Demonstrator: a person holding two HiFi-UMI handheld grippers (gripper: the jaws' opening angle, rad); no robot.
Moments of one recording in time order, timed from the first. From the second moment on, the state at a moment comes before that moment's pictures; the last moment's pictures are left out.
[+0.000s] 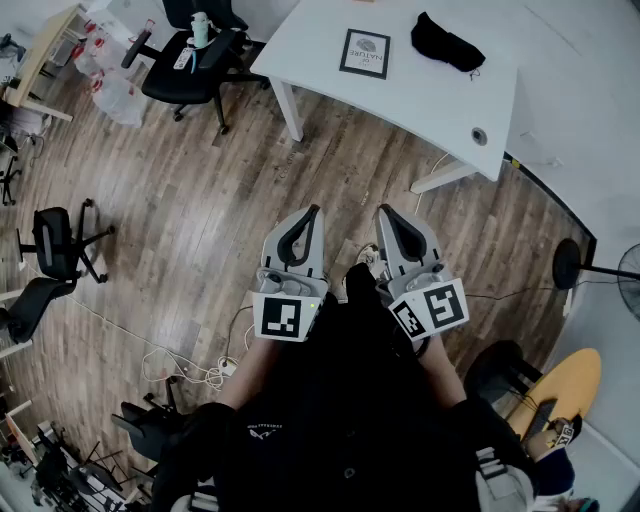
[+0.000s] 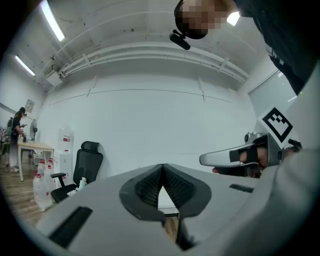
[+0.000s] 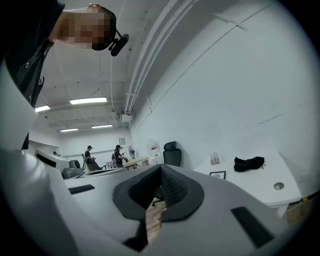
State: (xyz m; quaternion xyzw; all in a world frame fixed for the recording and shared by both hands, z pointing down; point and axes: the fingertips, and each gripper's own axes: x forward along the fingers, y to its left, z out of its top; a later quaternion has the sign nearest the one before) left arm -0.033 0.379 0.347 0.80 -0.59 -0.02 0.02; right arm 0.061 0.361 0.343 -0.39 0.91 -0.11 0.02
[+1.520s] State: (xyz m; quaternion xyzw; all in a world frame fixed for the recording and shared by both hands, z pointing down) left arm -0.039 0.493 0.311 0.82 -0.57 -0.07 -0.01; right arm 0.063 0.486 0.314 -0.44 0.90 -0.07 0.04
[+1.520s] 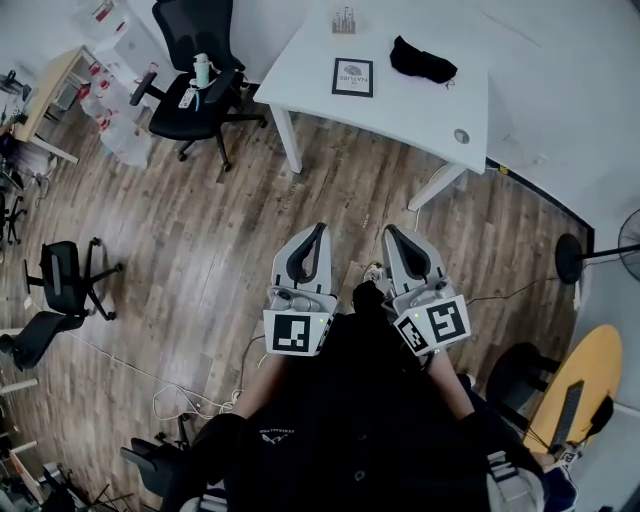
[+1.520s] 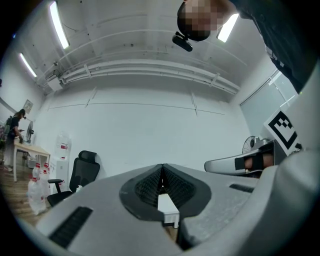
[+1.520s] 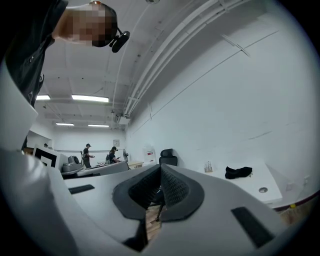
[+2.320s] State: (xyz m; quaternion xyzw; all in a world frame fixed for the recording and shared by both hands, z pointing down) left arm -0.056 0.395 0.328 0.80 -0.61 -0.02 -0.01; right arm 0.066 0.369 0.328 -0.43 0.90 -0.08 0.05
